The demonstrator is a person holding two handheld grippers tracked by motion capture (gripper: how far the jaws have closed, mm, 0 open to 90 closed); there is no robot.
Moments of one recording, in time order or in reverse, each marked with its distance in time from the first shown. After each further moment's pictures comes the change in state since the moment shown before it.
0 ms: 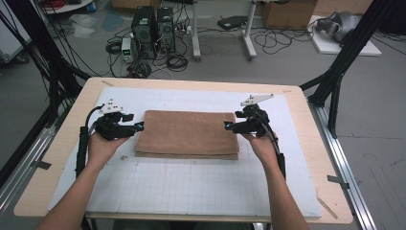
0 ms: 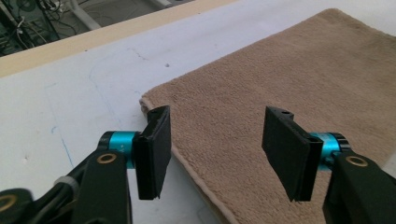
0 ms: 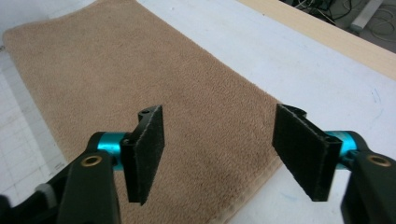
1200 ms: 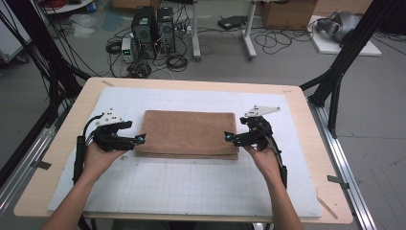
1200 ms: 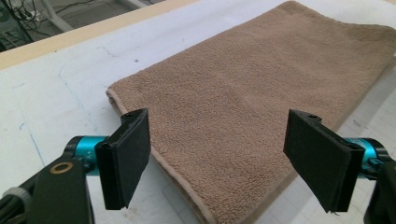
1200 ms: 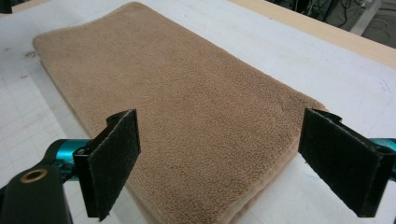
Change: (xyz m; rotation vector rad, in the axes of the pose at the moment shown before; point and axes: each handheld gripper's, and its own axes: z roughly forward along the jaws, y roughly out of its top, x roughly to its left) left arm -0.021 -0.012 -0.017 -0.012 -0.067 0.050; right arm 0.023 -0.023 -0.017 -0.076 0.002 0.024
